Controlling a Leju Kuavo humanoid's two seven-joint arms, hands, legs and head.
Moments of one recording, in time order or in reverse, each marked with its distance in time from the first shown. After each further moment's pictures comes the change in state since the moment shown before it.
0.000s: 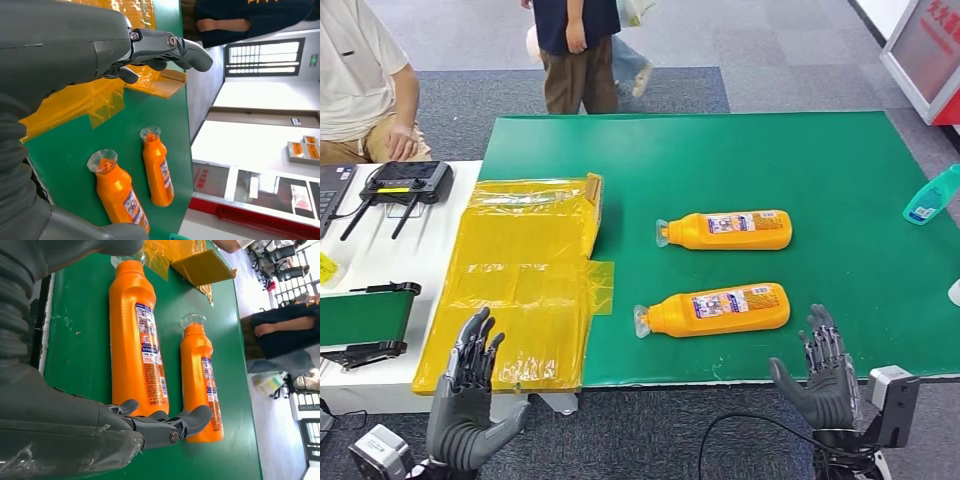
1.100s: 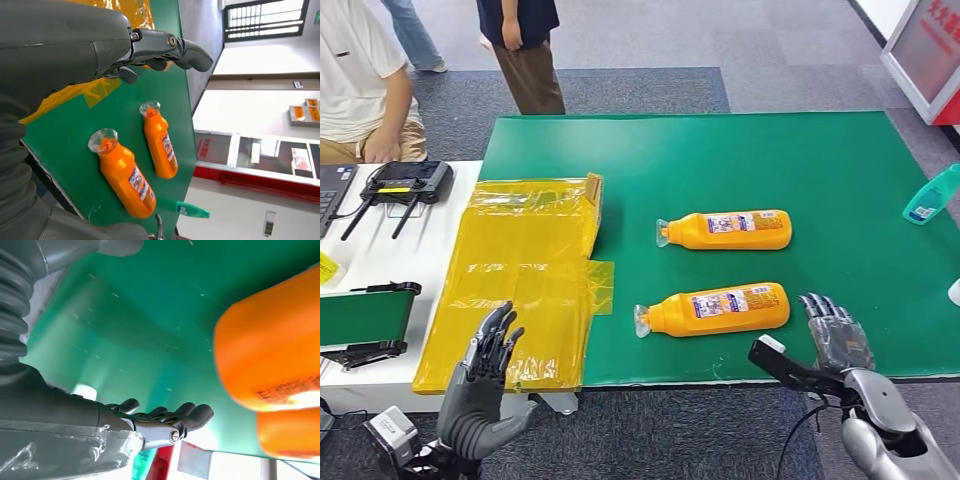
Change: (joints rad) left arm -0.062 -0.014 0.057 0.056 0.013 -0.215 0.029; right arm -0.316 -0.577 0.423 0.272 1.074 -0.146 0.485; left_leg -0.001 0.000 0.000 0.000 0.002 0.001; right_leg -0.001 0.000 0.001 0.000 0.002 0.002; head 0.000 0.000
